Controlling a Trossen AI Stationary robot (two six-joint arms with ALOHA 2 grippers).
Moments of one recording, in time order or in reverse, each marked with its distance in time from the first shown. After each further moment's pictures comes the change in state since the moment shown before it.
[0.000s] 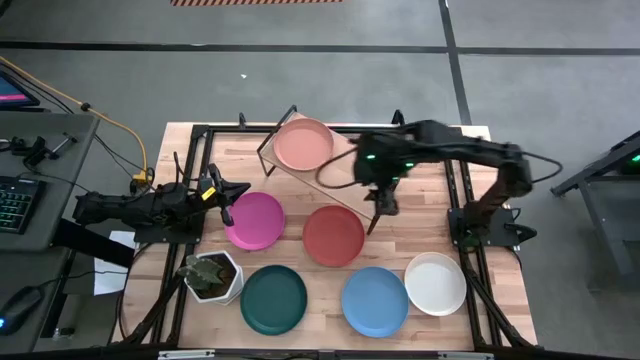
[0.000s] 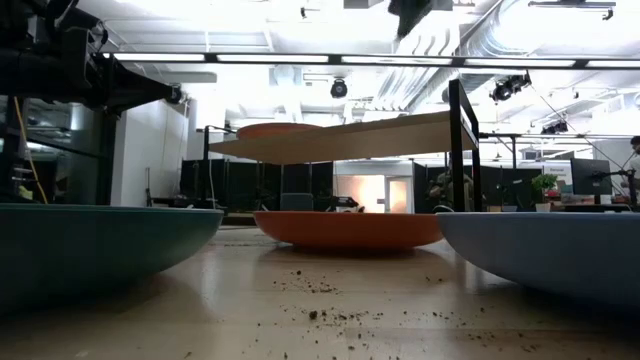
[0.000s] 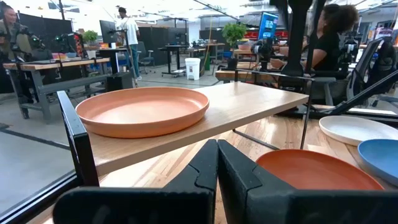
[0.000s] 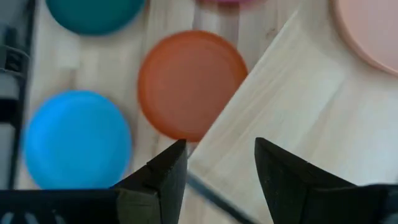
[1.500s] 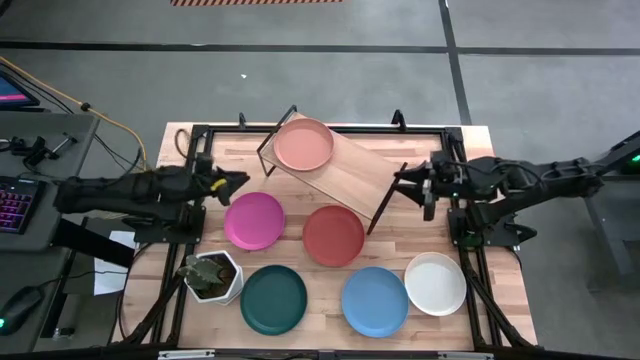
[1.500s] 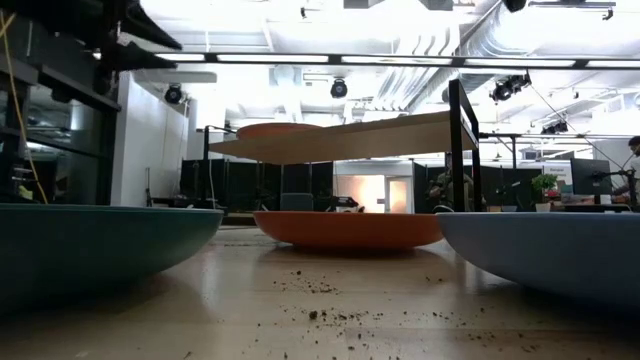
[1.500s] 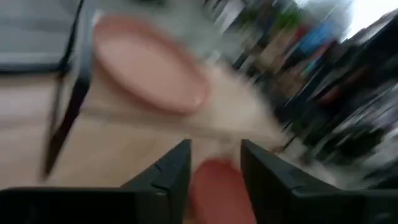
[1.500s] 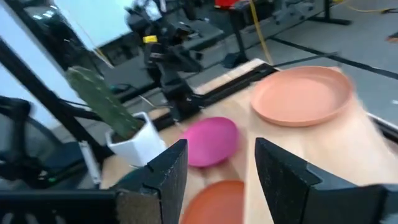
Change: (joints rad) left arm 0.006 0.410 0.509 -0.462 -0.046 -0.823; right arm 0.294 -0.844 -0.914 0.975 0.510 0.607
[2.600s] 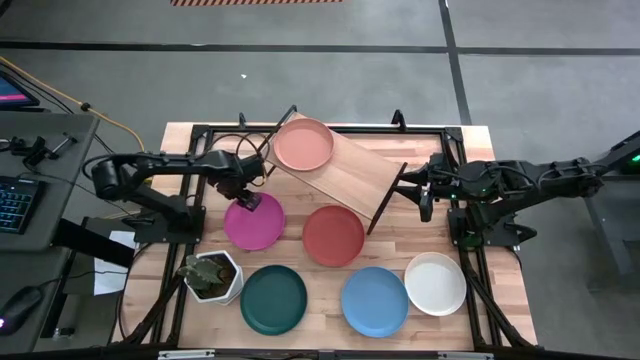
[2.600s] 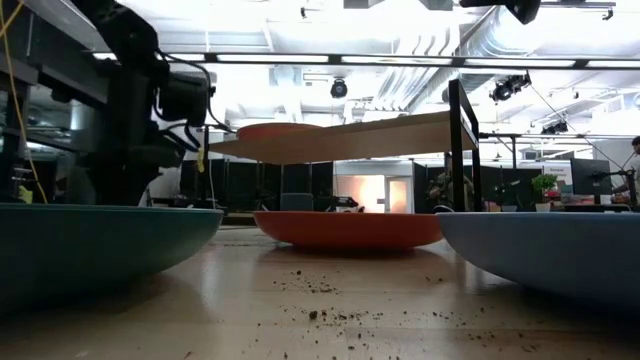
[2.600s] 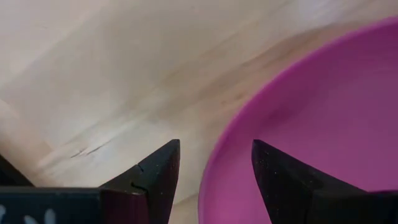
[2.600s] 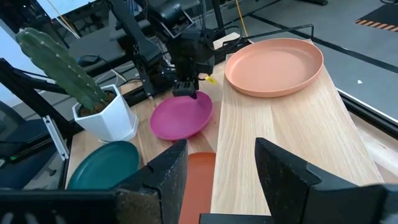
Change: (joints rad) left arm 0.502 0.947 0.145 -0.454 0.426 0.260; right arm 0.000 0.004 -0.003 -0.146 0.035 0.020
